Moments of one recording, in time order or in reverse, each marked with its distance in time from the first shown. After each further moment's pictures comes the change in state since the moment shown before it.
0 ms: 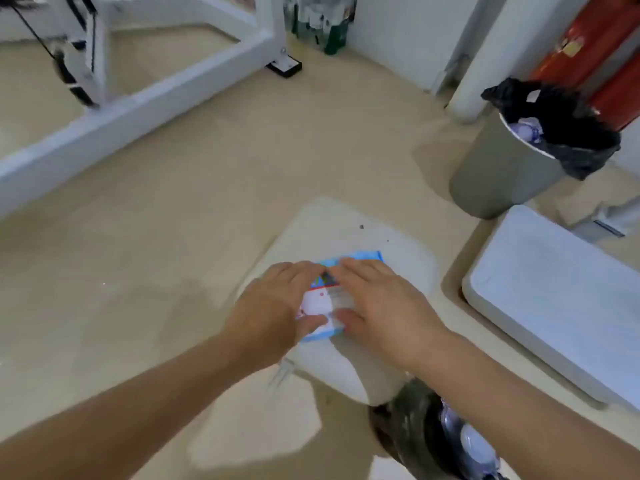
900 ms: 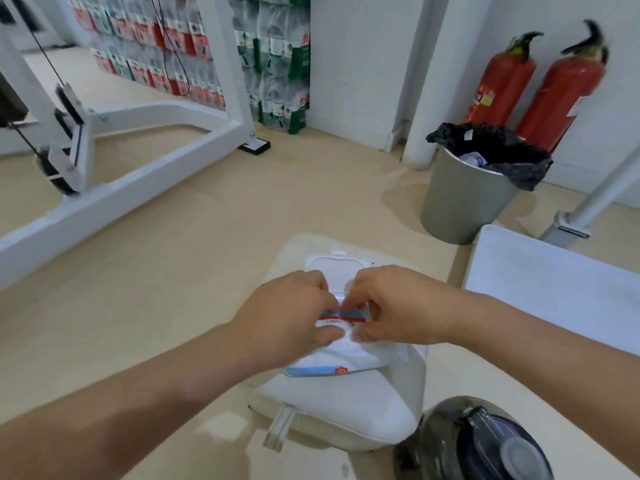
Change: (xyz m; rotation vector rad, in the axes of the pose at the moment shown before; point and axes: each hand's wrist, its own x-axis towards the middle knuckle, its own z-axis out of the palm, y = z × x) left_hand 0.038 0.024 -0.018 0.344 -0.218 0.252; right_hand 0.006 0.031 -0.001 -0.038 0.019 -0.109
